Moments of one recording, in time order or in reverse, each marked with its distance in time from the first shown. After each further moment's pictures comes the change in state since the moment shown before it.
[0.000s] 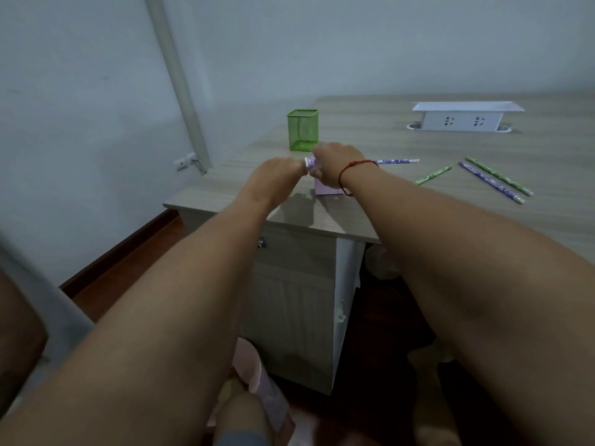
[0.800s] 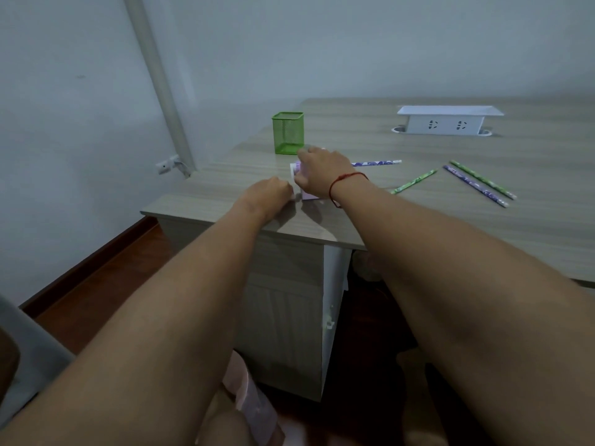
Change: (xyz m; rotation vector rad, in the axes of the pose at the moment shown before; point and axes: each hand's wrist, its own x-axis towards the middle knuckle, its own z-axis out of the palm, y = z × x) left_hand 0.006 -0.001 0.026 -0.117 -0.384 -0.214; right_hand 0.004 -0.001 0.016 0.043 0.108 -0.046
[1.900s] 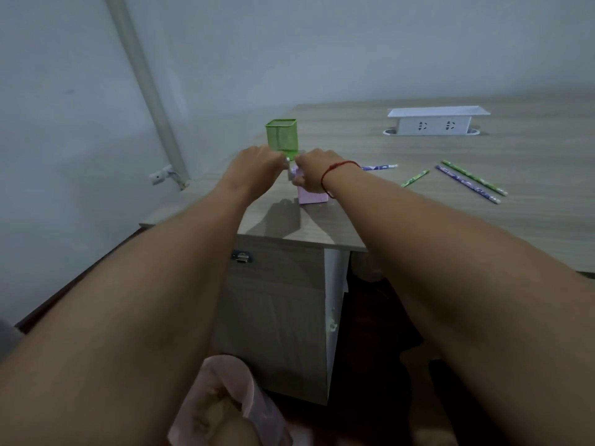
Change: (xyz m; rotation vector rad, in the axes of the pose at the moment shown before) left_hand 0.015 -0.004 -0.053 0.161 0.384 0.236; right_hand -0.001 0.006 -0.037 -0.066 -0.171 0.067
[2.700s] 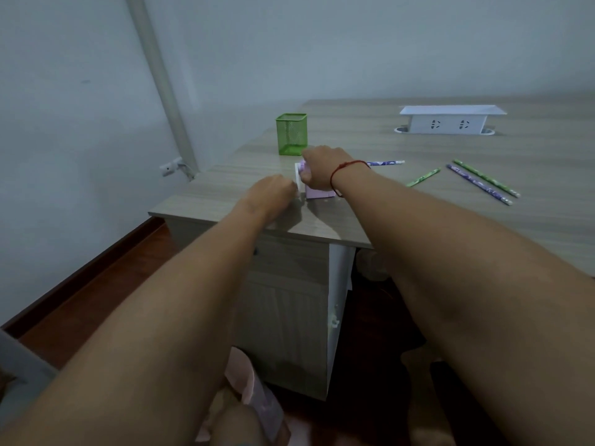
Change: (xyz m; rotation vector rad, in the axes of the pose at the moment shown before) left_hand -0.034 0.018 0.035 -0.030 -0.287 -0.118; right_hand 0.005 -0.008 0.016 0.026 0.055 -0.028
